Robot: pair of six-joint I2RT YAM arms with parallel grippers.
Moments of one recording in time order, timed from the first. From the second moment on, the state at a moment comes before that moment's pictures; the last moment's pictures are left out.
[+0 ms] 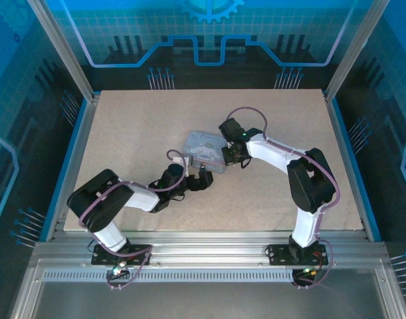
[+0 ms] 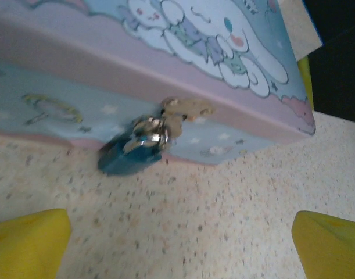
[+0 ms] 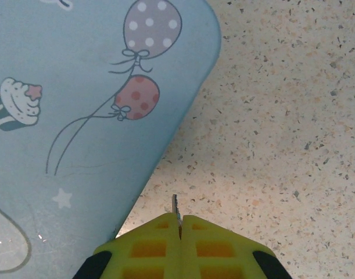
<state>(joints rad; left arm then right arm) -0.67 1.68 0.47 0.72 0.05 -0.73 0.56 1.85 1.33 -0.70 0.16 0.28</state>
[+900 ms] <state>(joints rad) -0.68 1.81 0.56 0.78 0.07 -0.66 0.56 1.85 1.33 -0.69 0.15 0.28</state>
